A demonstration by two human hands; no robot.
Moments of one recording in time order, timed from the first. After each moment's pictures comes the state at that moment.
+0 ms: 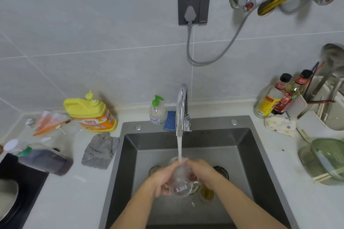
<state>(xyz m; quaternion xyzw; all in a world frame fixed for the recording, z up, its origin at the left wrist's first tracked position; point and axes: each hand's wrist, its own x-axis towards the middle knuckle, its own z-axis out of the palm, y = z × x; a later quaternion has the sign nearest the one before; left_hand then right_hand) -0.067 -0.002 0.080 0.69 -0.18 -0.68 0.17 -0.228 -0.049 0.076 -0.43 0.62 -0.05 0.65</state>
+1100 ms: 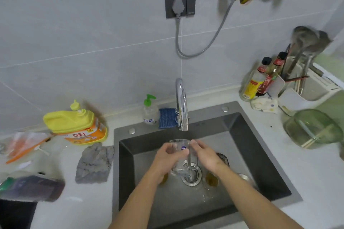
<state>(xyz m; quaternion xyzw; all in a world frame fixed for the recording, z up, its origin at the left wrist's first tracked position) -0.038 -0.030 0.088 0.65 -0.38 -0.60 0.26 -0.211 -0.042 0.107 -0.46 0.66 -0.18 0.57</state>
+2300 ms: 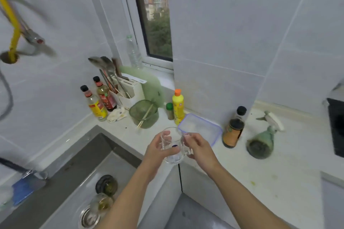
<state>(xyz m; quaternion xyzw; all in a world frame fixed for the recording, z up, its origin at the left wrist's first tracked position) -0.448 0.139 0.176 0.35 -0.60 -0.71 0.16 -0.575 0.264 0.186 -0.18 0.69 -0.60 0.37</state>
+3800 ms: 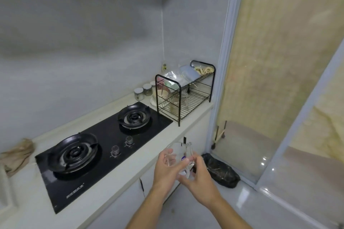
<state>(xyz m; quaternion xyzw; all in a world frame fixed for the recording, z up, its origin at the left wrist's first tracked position) -0.783 0.908 0.216 -0.11 -0.70 -0.66 -0.26 -0.695 1.017 0.175 0.22 0.78 -0.57 -0.14</state>
